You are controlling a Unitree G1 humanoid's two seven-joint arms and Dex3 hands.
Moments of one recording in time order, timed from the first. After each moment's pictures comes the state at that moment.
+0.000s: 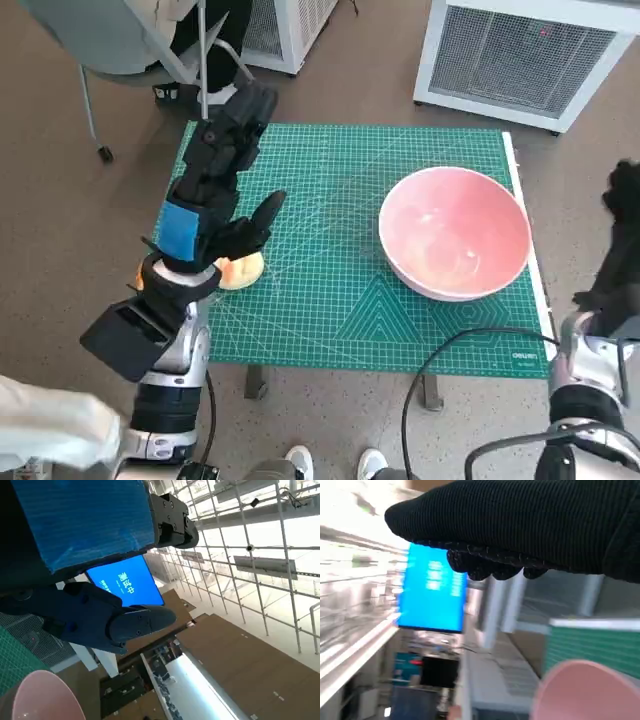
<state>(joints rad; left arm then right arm) -0.50 0.15 0.06 0.19 -0.16 -0.56 -0.30 -0.69 -0.35 -0.38 1.22 0.12 -0.82 -0.05</state>
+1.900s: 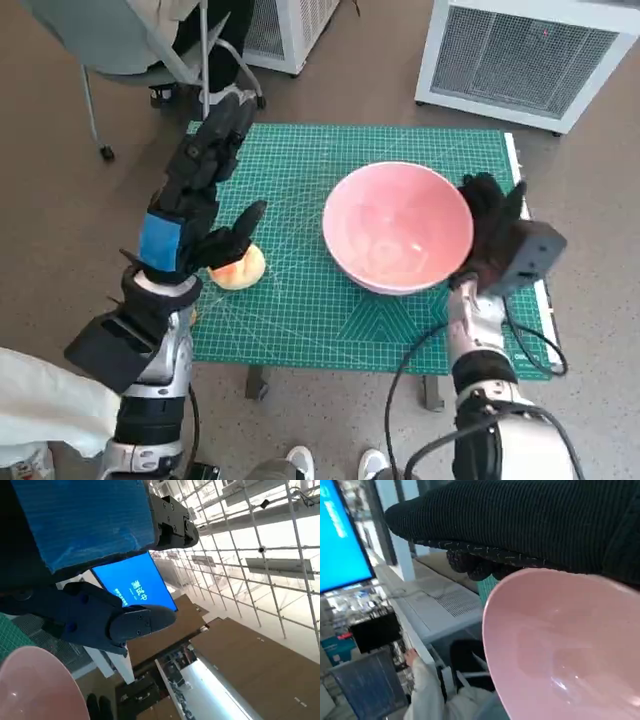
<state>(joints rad) -0.43 0.20 0.09 0.14 -0.15 -0.55 -0.30 -0.90 -0.04 -0.41 1.31 0.15 -0.46 -0.11</state>
